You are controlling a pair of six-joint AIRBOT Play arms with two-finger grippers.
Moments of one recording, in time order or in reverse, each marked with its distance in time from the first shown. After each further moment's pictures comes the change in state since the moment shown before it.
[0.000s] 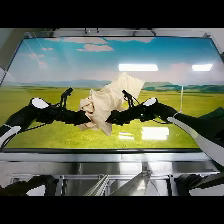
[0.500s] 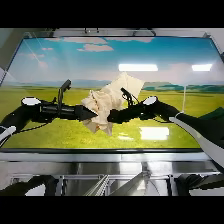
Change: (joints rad) left arm 0.064 0.031 0.000 -0.351 -0.266 0.268; right arm -0.011 0.049 0.013 -0.027 0.002 -0.003
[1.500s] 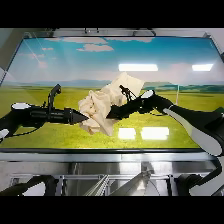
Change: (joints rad) left arm 0.135 0.007 -0.064 0.032 -0.106 0.028; right arm -0.028 -0.168 0.185 -0.075 0.132 0.041
